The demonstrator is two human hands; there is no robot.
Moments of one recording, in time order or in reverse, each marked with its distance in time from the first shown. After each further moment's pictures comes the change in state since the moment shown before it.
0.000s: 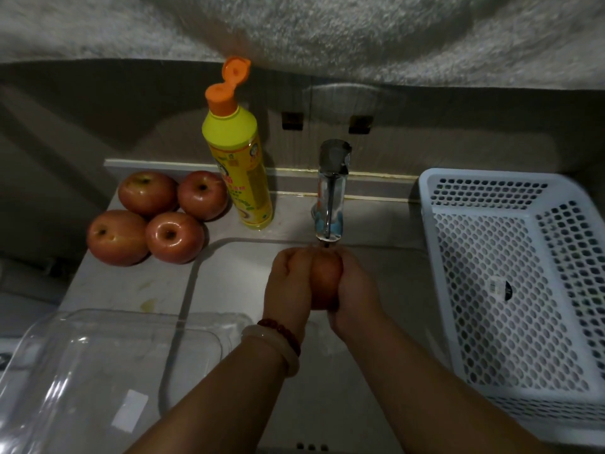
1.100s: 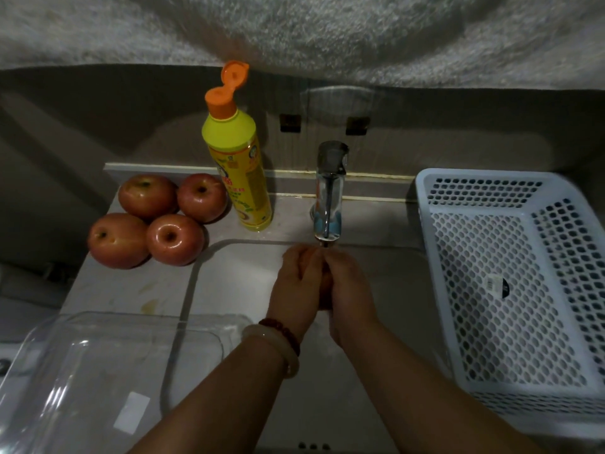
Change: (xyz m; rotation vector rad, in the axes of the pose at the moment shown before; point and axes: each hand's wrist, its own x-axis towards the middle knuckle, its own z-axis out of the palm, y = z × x) left_hand -0.008 0.005 -0.003 0.261 -0.158 0.203; right_hand -0.001 0.014 -0.006 -0.113 -0.088 -0.207
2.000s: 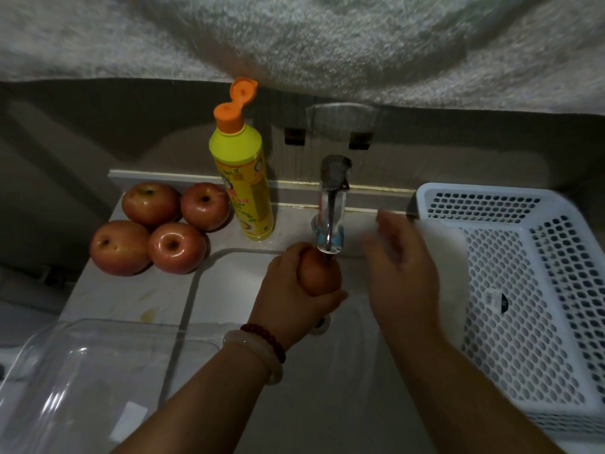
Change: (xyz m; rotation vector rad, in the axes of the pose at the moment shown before) left_hand 0.008 0.004 -0.025 0.400 -0.087 0.208; right_hand -0.031 -0.073 -0.017 -0.553 0.186 -0.571
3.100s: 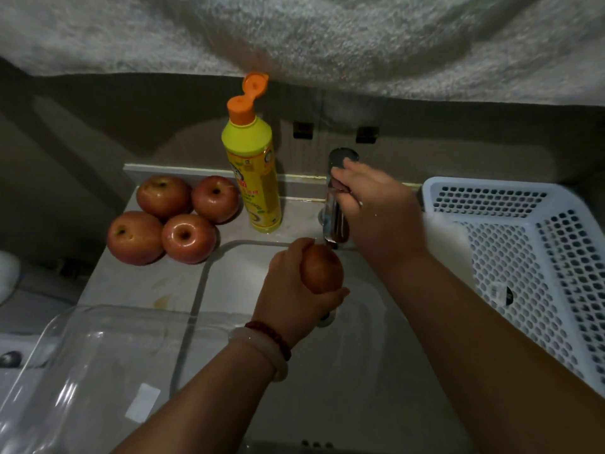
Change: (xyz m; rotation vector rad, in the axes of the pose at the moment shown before) left_hand -0.016 0.003 -0.005 0.130 0.066 0.049; right_hand 0.054 -0.015 0.023 -0.642 0.028 -0.907
